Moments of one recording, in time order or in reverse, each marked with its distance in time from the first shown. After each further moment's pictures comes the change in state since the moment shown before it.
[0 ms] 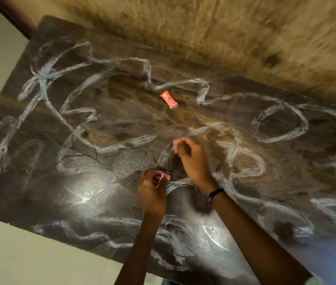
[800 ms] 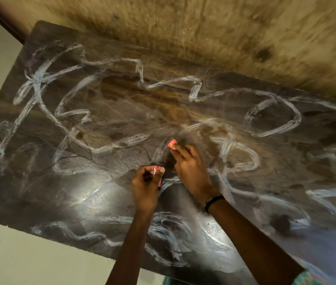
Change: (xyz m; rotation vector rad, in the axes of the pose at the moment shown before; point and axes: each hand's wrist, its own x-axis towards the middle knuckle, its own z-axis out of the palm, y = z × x) left_hand 0.001 0.010 -0.007 -0.403 -0.027 -0.177; right_hand -0.014 0.048 0.002 -0.875 -0.009 -0.571
